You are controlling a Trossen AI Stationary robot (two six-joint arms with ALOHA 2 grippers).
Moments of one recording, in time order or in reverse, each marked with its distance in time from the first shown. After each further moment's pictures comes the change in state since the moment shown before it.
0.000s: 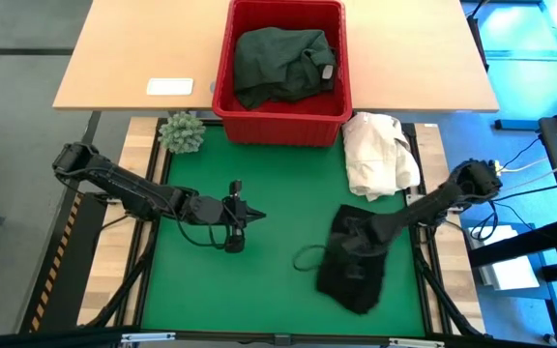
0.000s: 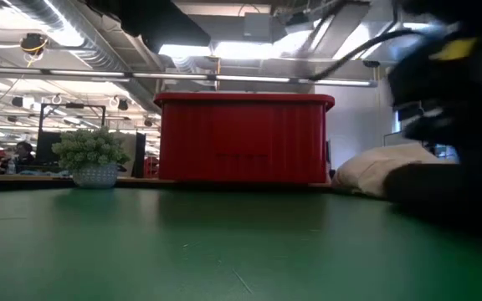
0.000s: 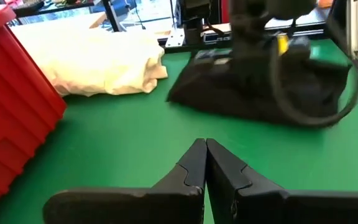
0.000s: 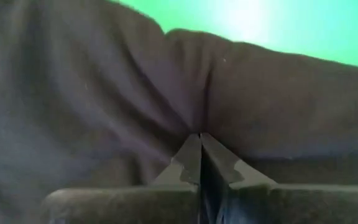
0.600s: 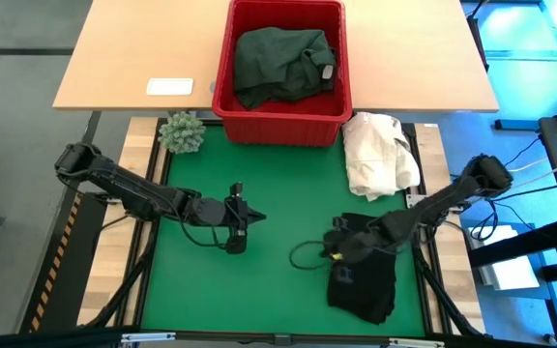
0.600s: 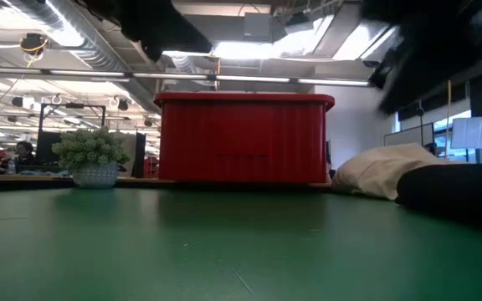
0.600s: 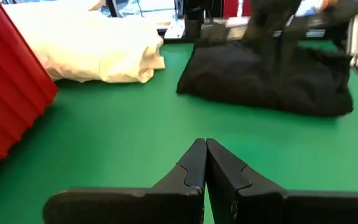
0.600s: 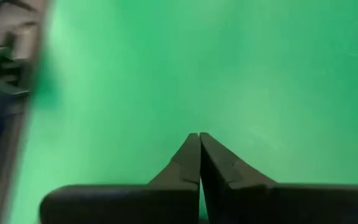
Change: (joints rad) left arm -0.006 0.033 0.000 0.009 0.007 -0.095; right arm 0.000 -0.091 0.002 0.356 0.205 0.000
